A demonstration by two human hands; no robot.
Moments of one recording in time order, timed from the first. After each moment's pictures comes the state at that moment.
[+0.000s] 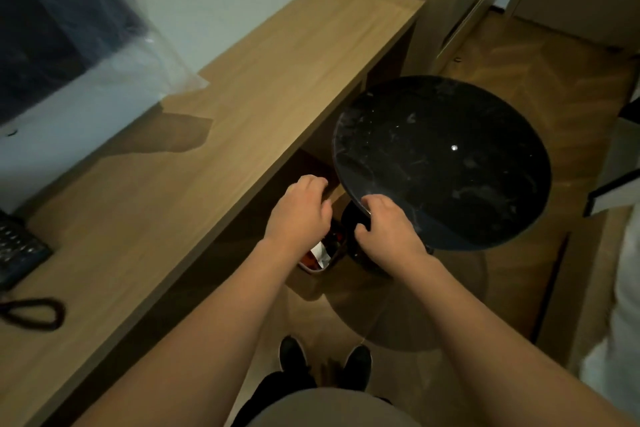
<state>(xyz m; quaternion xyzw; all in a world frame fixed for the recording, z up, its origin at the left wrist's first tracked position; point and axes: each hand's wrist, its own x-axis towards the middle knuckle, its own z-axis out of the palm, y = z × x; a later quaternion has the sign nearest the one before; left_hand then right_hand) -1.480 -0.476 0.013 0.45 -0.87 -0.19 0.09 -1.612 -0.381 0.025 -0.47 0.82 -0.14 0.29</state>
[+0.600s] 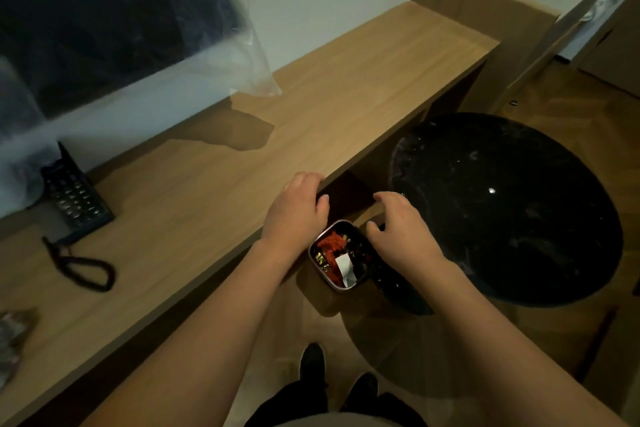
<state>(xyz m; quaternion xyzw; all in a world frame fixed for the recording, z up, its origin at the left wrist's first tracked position) -1.383 -0.523 0.033 0.53 -0.81 -0.21 0.17 -1.546 -0.445 0.048 -0.55 0.78 -0.16 0.25</state>
